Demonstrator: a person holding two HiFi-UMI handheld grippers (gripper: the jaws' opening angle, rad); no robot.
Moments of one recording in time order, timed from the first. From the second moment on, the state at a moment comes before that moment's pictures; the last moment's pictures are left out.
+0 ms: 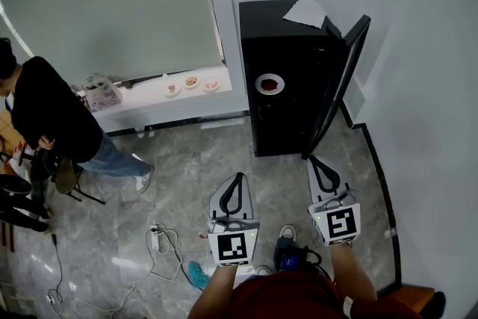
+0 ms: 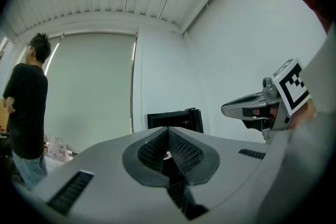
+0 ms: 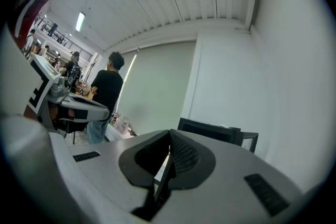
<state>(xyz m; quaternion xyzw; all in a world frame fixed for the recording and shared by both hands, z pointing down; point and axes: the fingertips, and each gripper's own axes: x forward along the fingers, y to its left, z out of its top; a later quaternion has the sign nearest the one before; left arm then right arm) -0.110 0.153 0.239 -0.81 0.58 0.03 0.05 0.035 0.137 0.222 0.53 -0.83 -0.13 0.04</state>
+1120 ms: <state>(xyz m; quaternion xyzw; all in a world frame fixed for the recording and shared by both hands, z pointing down) -0.010 -0.053 0.232 -0.80 0.60 0.02 0.06 0.128 -0.072 0.231 0.51 -0.85 -0.13 0.04</state>
